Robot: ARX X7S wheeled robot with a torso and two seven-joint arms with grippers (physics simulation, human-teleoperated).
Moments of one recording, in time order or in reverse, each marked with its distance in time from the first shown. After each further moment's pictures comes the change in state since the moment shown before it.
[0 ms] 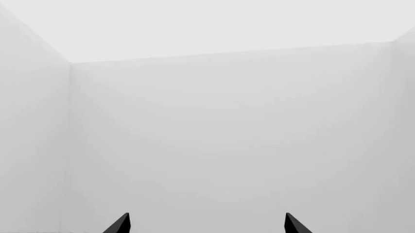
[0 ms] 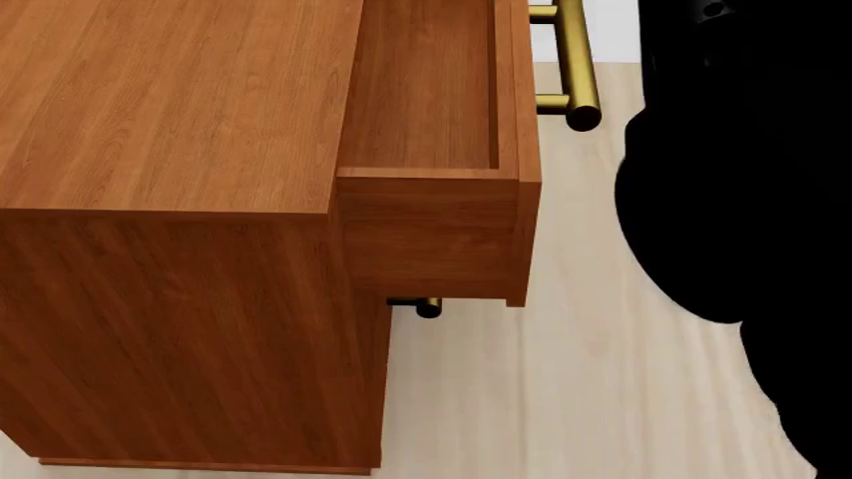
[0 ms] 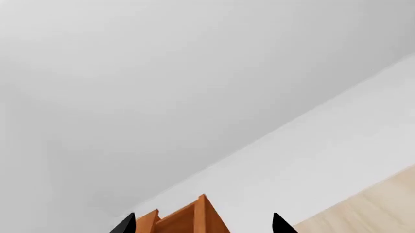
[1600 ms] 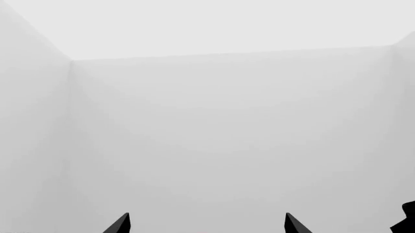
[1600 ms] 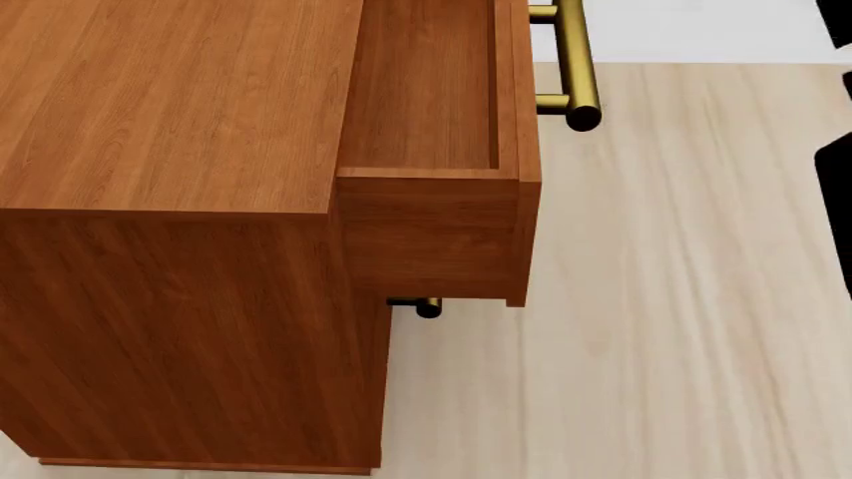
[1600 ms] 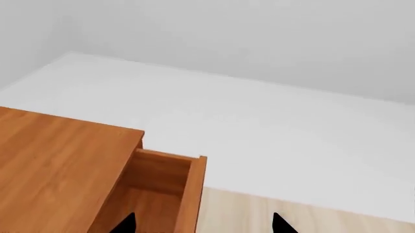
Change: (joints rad) left arm 0.052 -0.016 -0.009 -0.003 0.000 0.060 0.007; right arm 0.693 -0.231 -0.489 0.904 -0.162 0.598 -0.615
